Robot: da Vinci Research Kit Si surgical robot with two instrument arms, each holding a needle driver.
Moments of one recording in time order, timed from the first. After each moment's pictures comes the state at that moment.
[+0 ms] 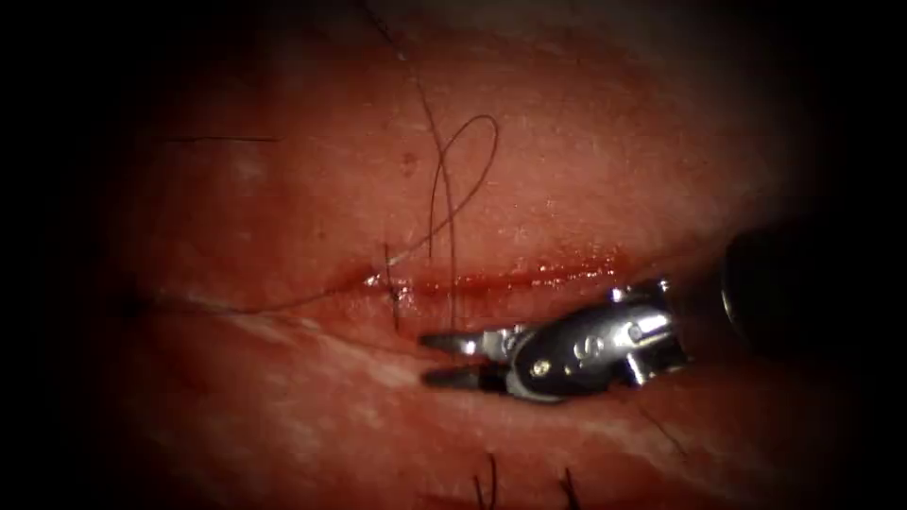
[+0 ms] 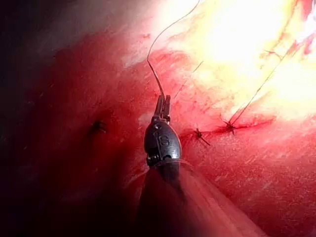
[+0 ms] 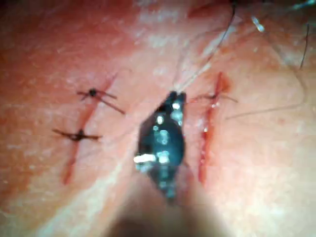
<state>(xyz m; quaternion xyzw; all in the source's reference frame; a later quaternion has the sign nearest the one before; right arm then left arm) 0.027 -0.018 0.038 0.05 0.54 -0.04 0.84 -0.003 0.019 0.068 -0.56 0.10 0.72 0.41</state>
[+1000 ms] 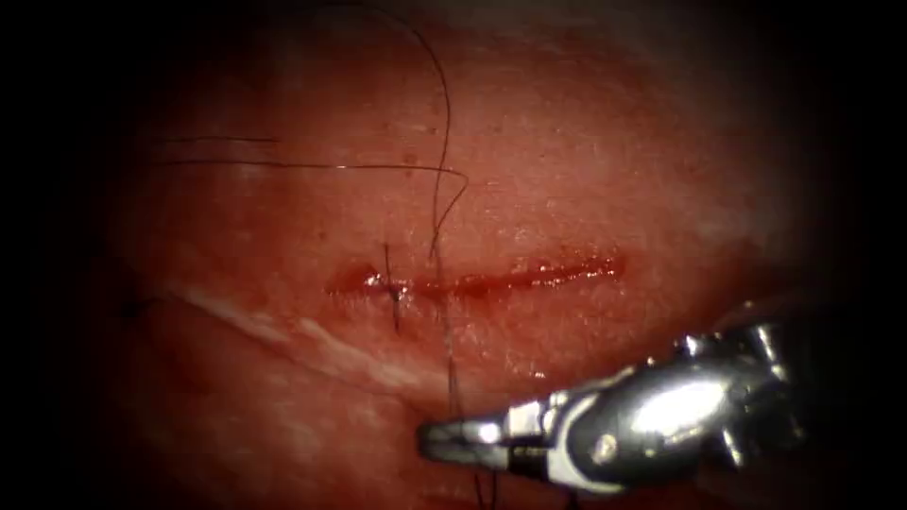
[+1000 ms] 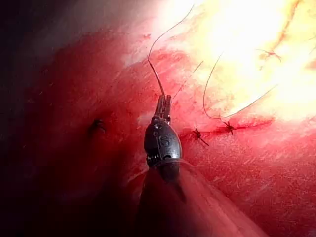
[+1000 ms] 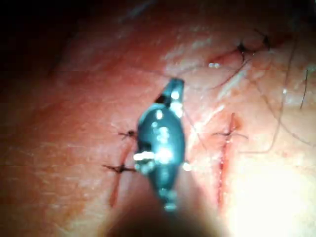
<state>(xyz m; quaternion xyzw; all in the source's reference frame) 0.026 -0.018 0.022 0.08 0.60 0.01 0.80 -0.003 0.019 0.068 -0.56 0.10 0.71 0.41</state>
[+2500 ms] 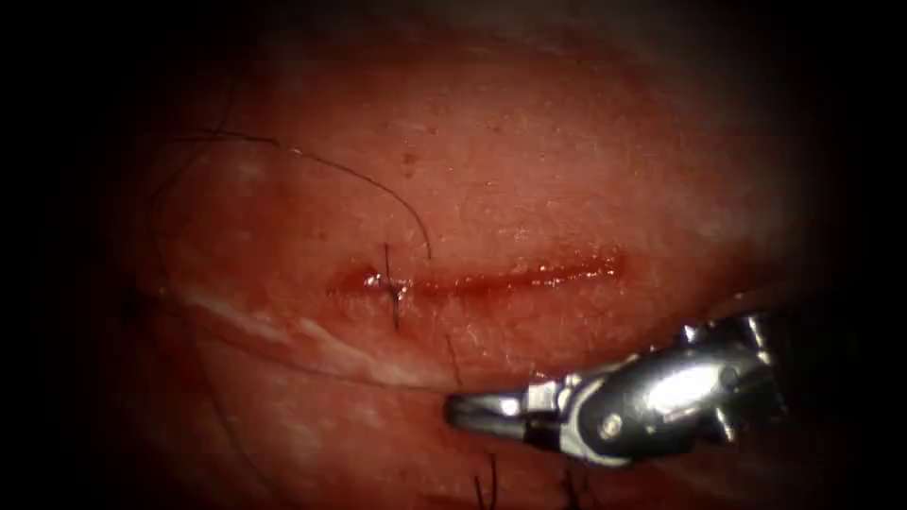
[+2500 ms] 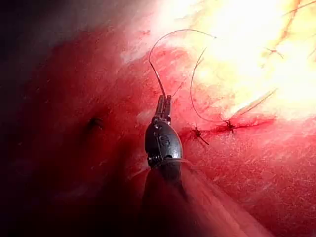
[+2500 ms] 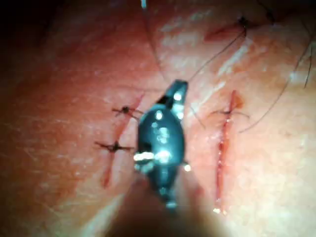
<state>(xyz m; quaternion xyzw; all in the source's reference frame) 0.026 -0.020 0.024 0.06 0.59 0.00 0.81 -0.003 0.018 0.070 -0.57 0.09 0.71 0.41</state>
